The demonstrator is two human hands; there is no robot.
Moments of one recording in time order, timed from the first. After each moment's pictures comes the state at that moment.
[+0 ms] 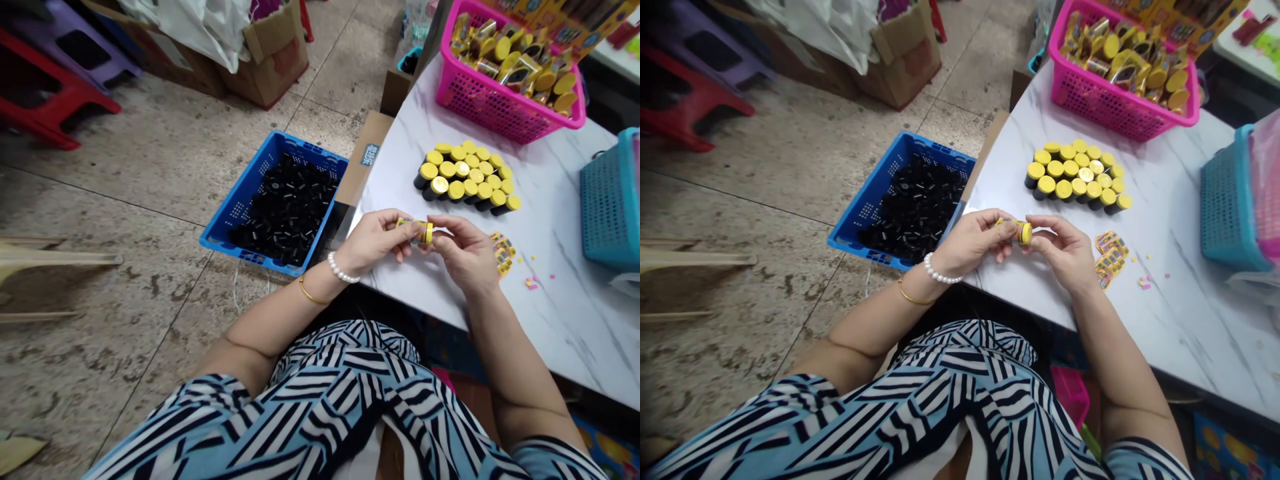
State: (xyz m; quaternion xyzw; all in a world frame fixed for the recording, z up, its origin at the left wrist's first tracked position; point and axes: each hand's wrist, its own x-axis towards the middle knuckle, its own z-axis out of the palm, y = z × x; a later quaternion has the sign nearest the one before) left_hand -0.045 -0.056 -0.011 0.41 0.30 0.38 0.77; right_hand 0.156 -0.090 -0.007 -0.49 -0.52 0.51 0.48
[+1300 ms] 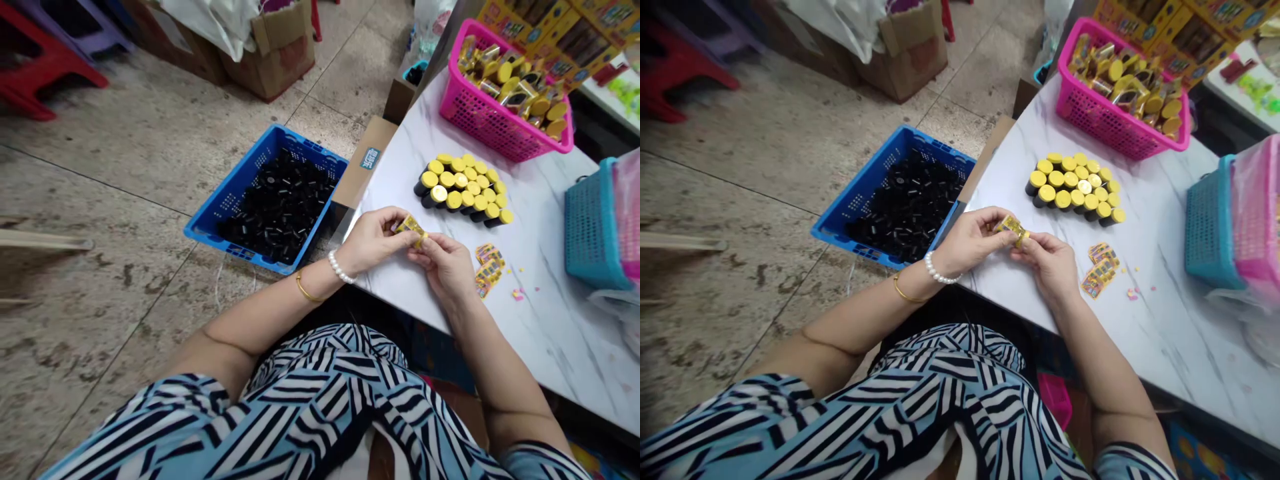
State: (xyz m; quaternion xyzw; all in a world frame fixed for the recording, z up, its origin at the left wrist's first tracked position) left_hand -0.042 -0.049 -0.021 0.49 0.31 0.48 0.66; right_hand 0.137 -0.091 -0.012 -0.56 -0.36 0.57 0.49
